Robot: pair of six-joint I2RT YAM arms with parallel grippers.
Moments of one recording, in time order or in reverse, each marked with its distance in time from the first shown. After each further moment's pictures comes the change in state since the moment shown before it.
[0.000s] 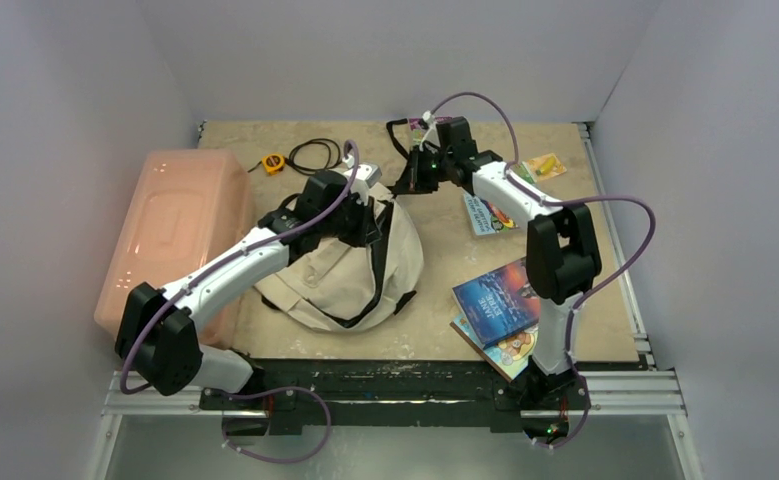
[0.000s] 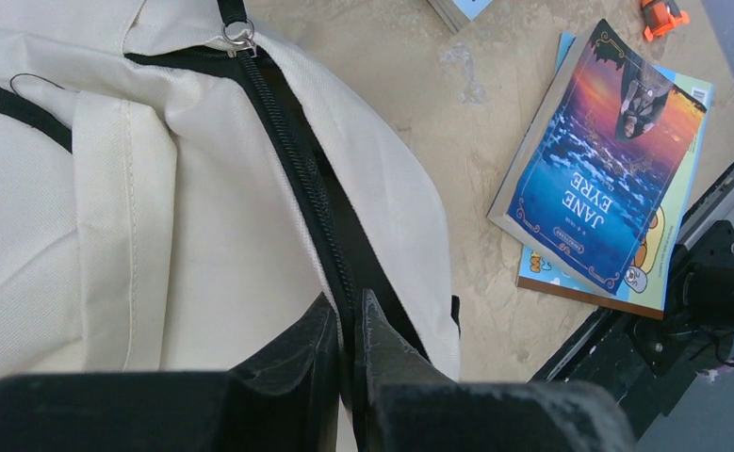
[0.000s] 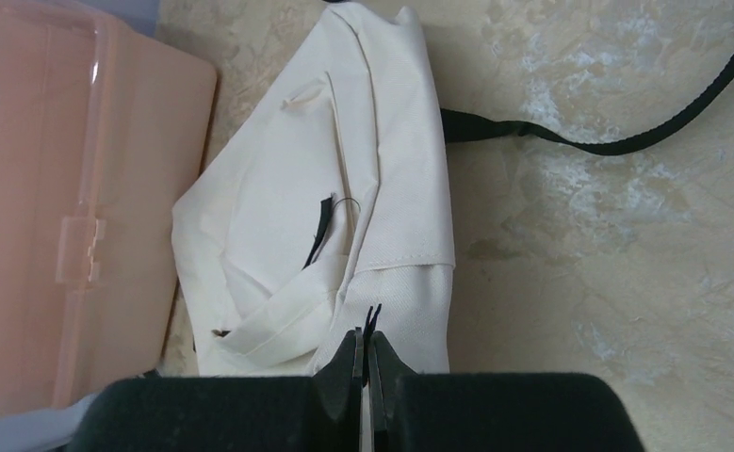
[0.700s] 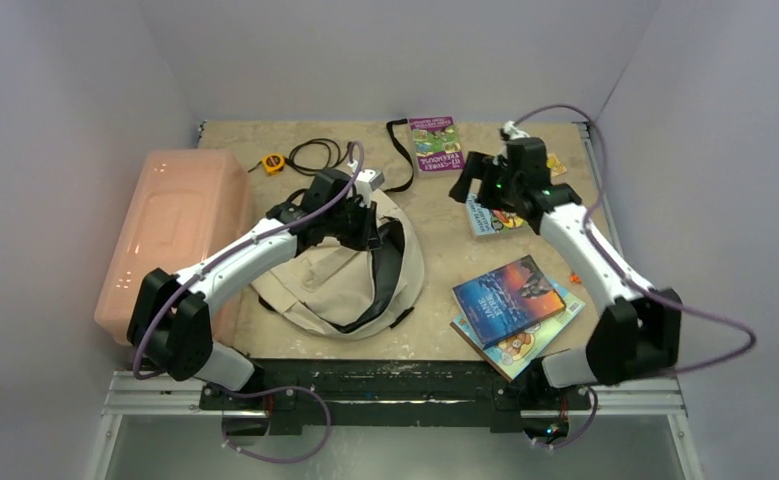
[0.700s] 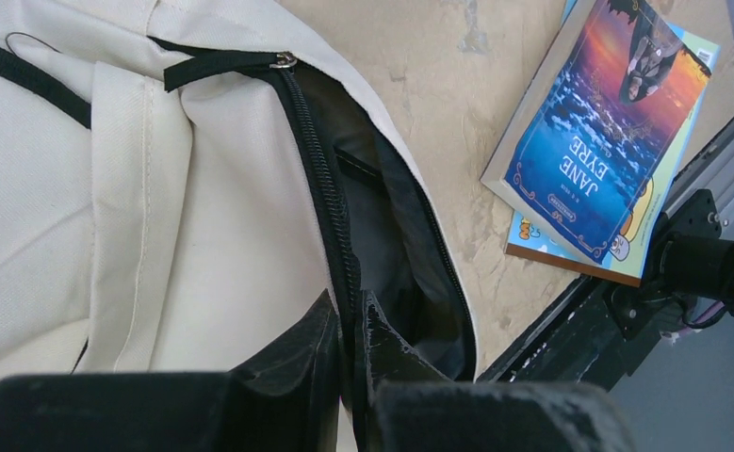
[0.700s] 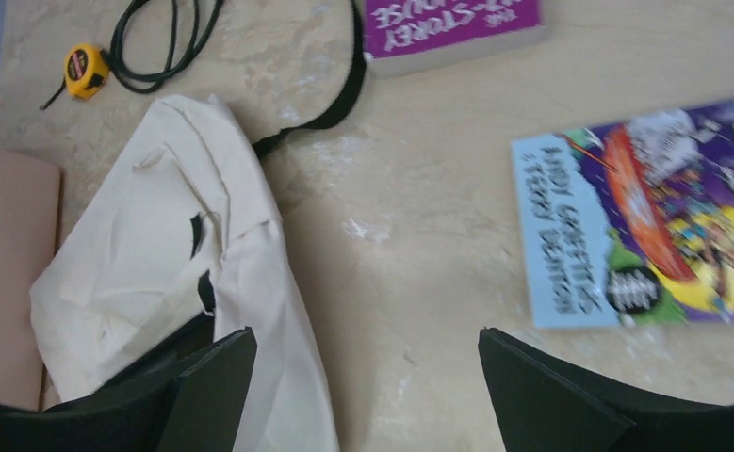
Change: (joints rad) left arm 0.026 0.076 0.037 -0.082 0.069 -0.025; right arm -0.110 -0.449 -0.300 -0.134 0.354 -0.069
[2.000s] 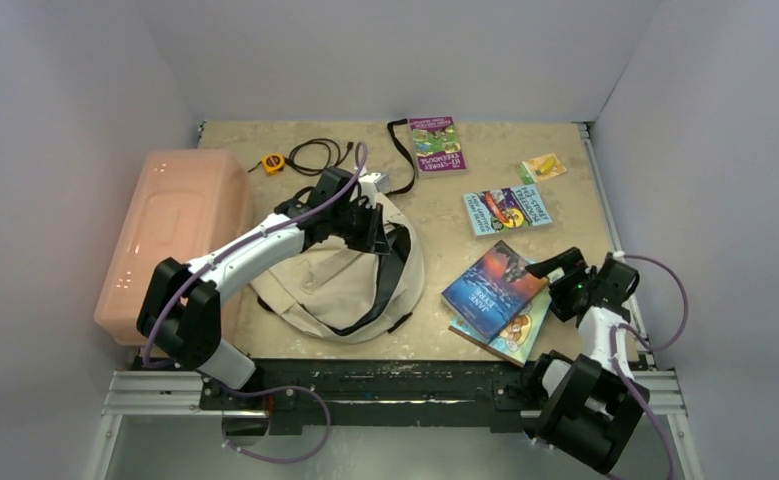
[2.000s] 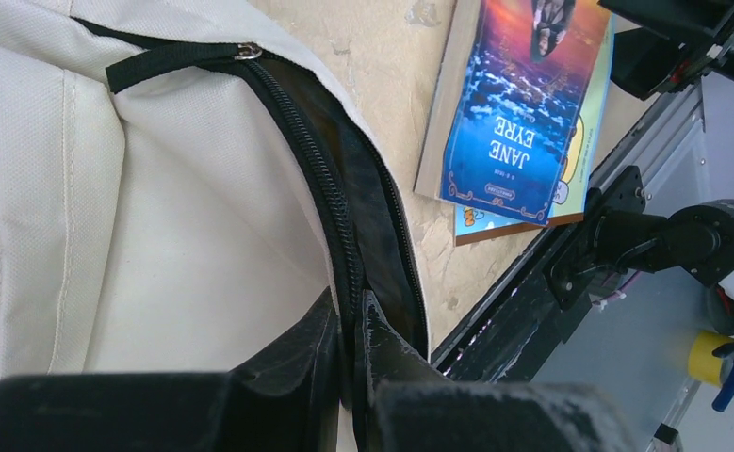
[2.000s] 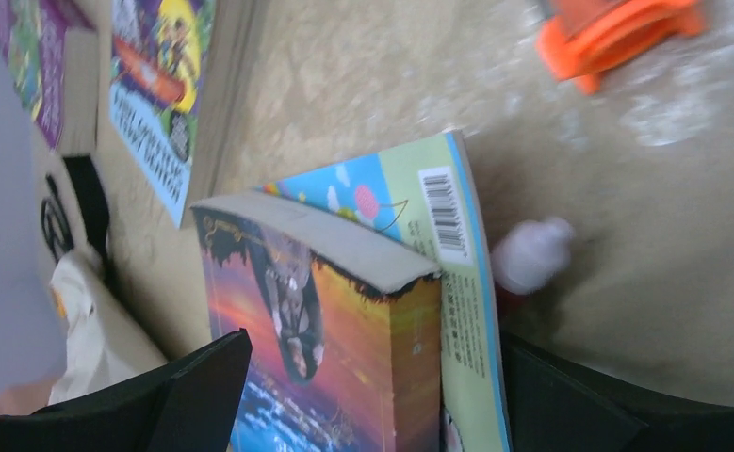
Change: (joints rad) left arm 0.000 0.072 0.027 -0.002 0.140 -0.083; right arm -0.890 -0.560 -0.932 0.169 -0.363 0.211
